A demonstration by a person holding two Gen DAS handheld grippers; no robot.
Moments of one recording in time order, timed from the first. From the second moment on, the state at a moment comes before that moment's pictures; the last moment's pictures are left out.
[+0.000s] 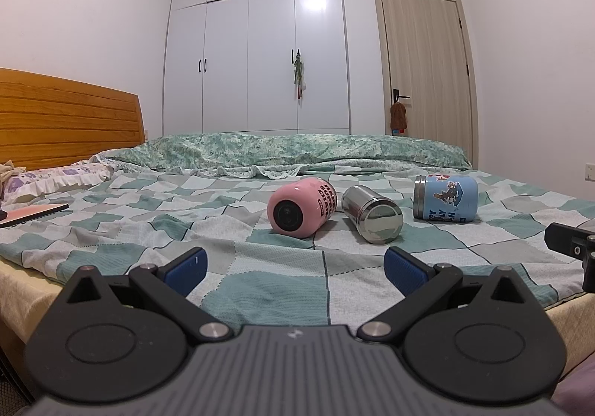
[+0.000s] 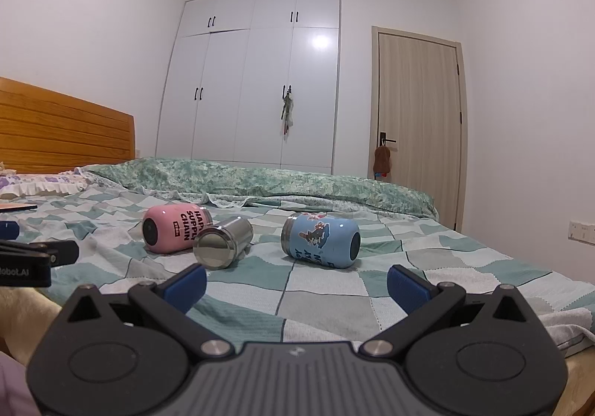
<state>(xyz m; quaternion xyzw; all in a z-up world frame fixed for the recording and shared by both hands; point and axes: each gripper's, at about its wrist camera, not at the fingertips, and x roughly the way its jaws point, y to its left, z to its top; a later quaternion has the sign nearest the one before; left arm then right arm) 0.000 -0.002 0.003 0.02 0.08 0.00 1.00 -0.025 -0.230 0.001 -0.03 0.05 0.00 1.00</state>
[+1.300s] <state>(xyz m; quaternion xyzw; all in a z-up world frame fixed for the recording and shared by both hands) 0.005 -0.008 0.003 0.03 0.09 0.00 1.00 -0.019 -0.224 0.000 -0.03 0.06 0.01 1.00</state>
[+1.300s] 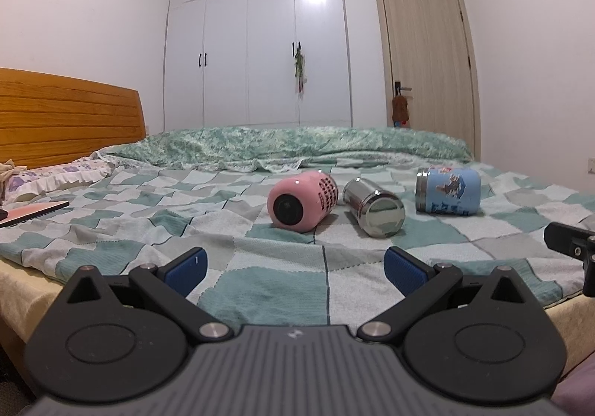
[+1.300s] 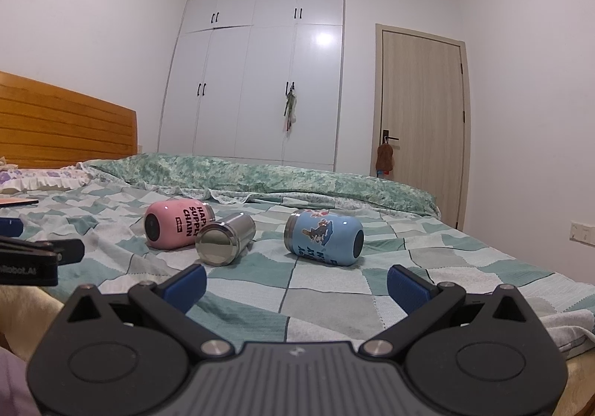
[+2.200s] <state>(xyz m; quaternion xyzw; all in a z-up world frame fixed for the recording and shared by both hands) 0.144 -0.021 0.070 0.14 0.17 -0.01 0.98 0.148 -0.212 0.055 -0.04 0.13 0.07 0.99</state>
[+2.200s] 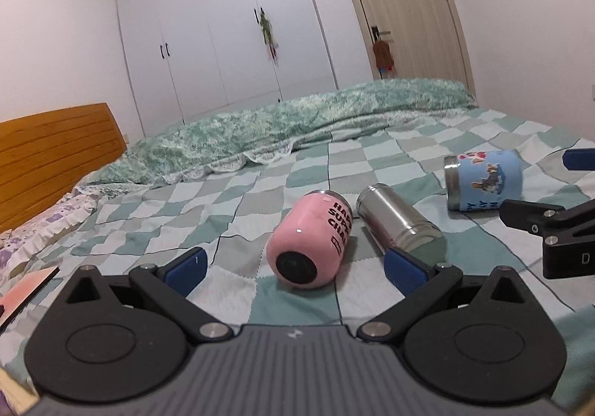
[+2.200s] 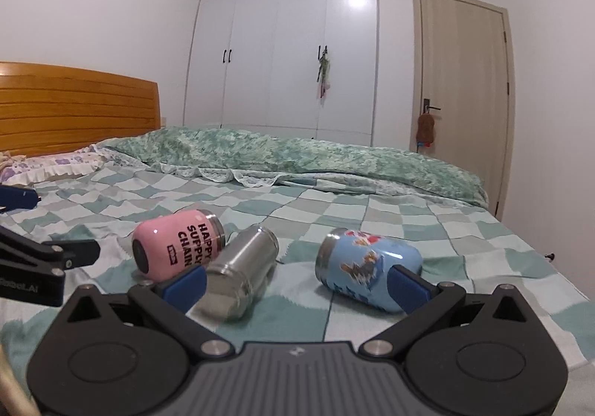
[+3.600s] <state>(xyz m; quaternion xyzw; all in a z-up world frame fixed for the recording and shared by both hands) 0.293 -0.015 0.055 0.12 0.35 -0.06 0.93 0.240 -0.206 0.065 -0.05 0.21 0.12 0.97</state>
